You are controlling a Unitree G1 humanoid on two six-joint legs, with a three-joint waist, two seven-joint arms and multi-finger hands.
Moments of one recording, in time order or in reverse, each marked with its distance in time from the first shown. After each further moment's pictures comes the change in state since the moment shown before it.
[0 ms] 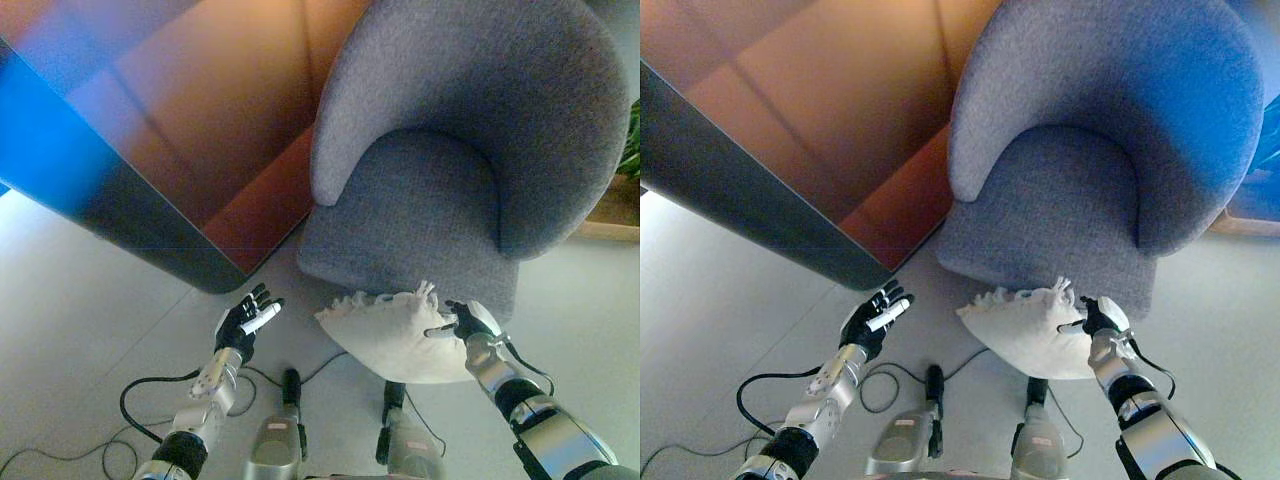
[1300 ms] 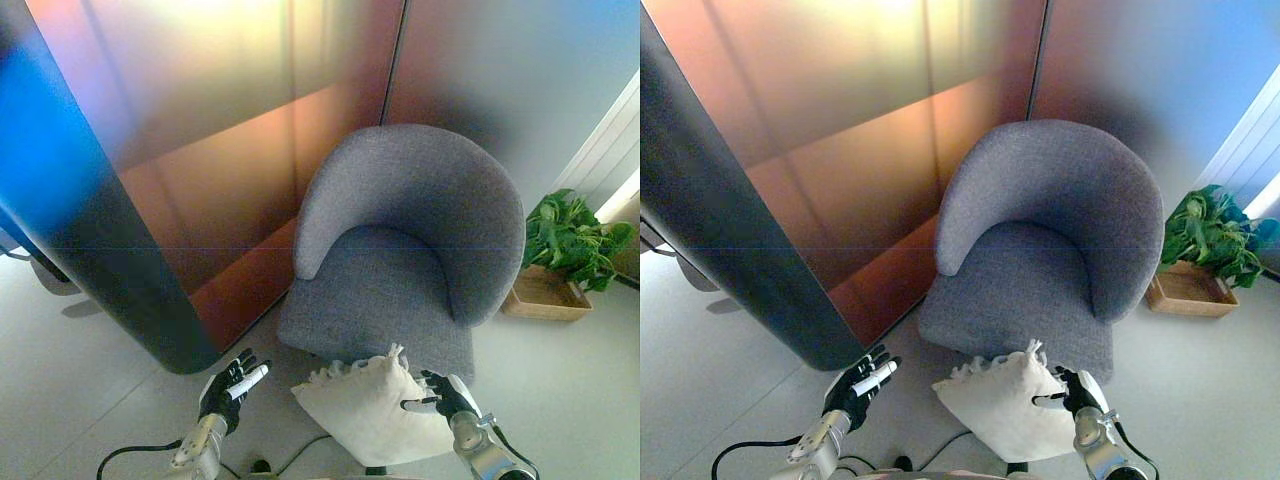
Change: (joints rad) left arm 0.295 -0.017 0.047 0.002 0.059 0.045 -0.015; right arm 0.491 0.103 -0.063 -0.304 0.003 -0.012 0.021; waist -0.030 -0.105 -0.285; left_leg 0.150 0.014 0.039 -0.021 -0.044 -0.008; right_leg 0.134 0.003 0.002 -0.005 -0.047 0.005
